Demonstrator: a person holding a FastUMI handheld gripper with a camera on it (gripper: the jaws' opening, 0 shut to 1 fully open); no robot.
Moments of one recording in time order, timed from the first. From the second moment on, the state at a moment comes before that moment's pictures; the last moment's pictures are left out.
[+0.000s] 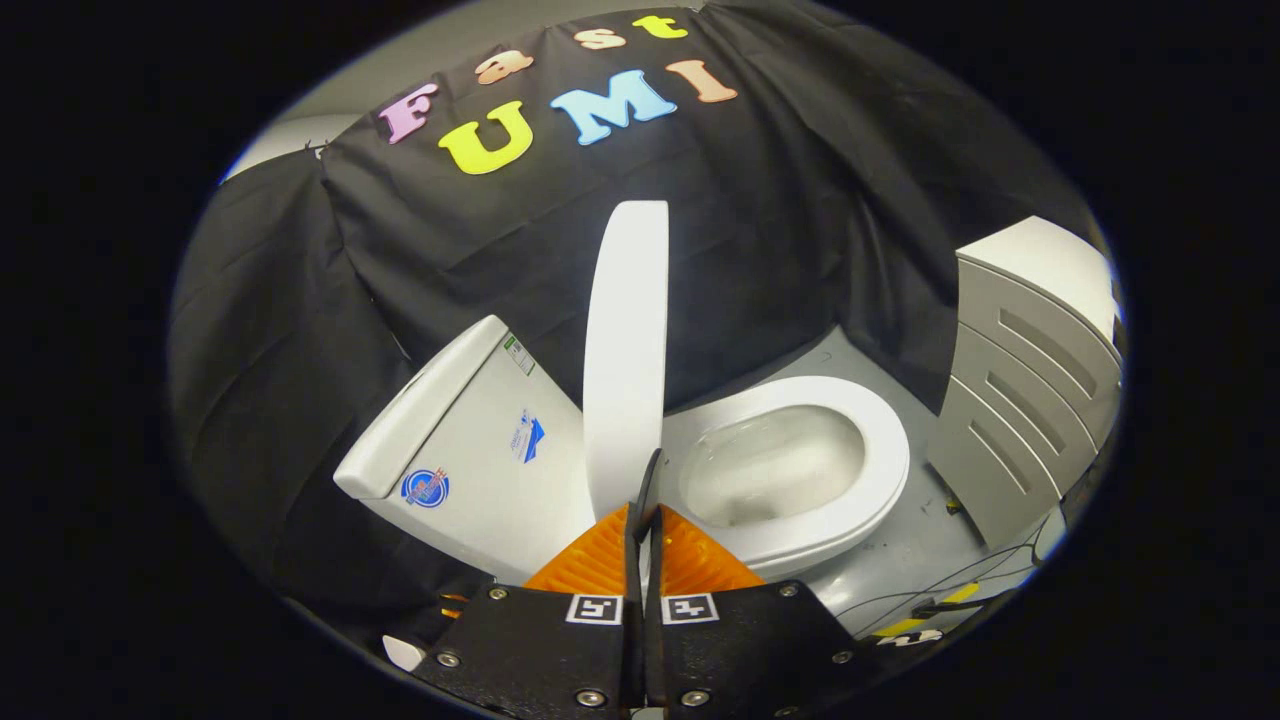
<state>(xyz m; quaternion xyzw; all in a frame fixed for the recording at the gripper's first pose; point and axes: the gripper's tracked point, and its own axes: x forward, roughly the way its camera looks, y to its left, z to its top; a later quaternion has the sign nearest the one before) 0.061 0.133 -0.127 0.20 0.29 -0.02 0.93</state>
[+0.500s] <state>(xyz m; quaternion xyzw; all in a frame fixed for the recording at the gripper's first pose) 0.066 0.172 -0.112 0.17 0.27 0.01 0.95</state>
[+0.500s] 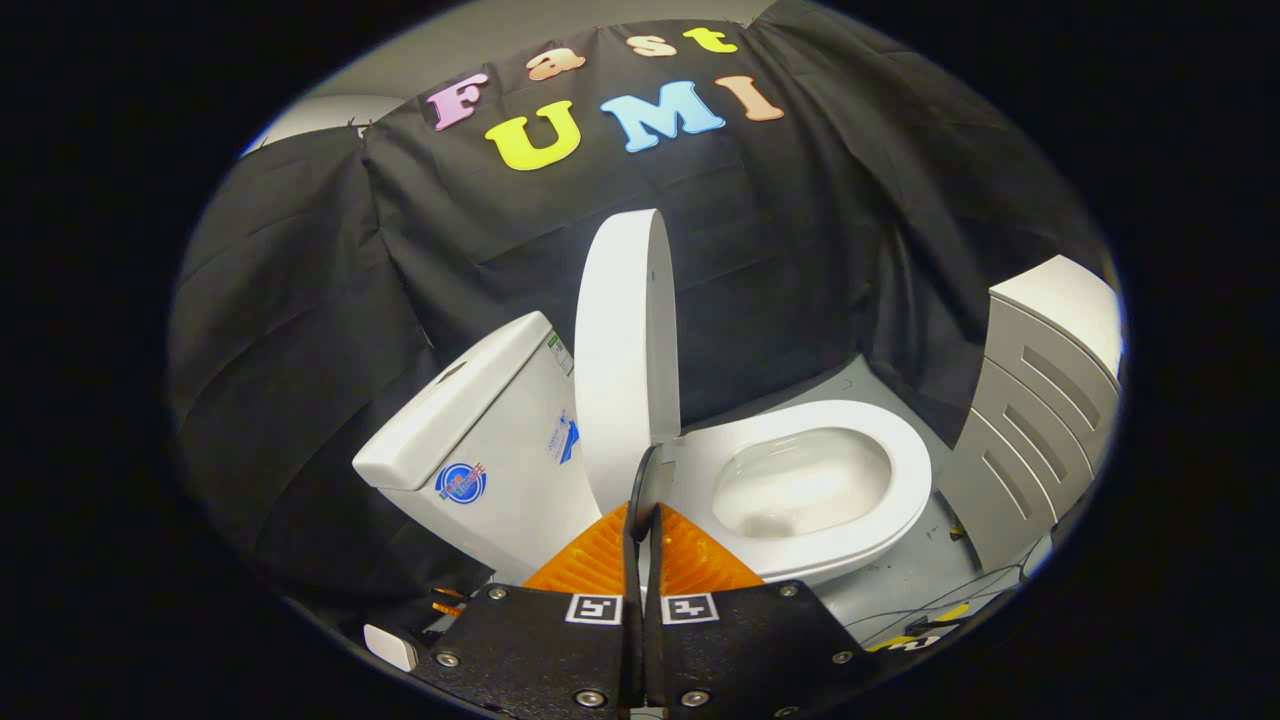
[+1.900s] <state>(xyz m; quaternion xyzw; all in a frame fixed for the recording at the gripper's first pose) 0.093 0.288 -0.107 0.10 0.23 0.13 0.96</state>
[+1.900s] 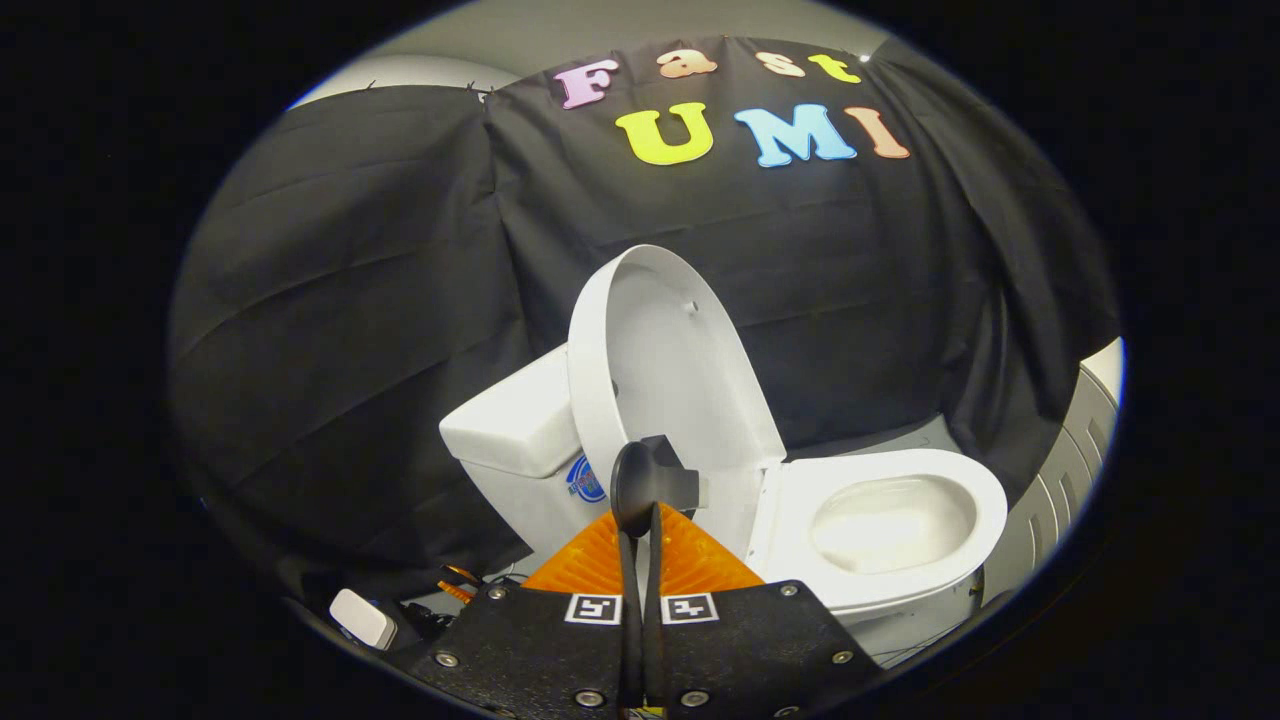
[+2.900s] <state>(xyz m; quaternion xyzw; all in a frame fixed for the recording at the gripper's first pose) 0.075 0.245 -0.024 0.05 0.10 0.19 0.97</state>
